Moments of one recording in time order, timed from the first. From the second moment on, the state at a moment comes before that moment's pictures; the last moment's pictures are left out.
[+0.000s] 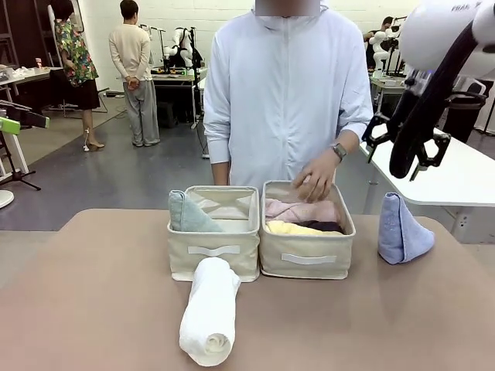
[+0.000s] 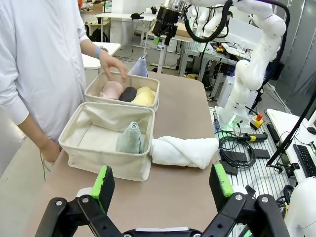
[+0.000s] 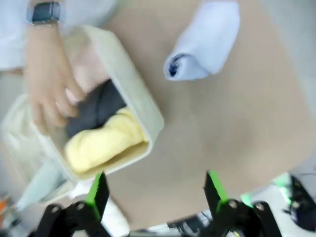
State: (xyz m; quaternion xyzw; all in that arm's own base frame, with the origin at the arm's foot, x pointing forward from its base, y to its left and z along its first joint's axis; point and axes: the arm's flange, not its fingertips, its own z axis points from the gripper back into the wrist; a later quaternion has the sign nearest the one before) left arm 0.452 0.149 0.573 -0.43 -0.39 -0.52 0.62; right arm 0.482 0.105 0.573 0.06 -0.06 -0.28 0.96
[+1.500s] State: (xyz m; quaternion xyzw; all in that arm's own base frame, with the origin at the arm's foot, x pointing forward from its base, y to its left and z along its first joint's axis) left arm 0.452 0.149 0.573 -0.43 -0.39 -0.52 0.62; right arm 0.553 0.065 0.512 0.02 0.04 -0.32 0.94
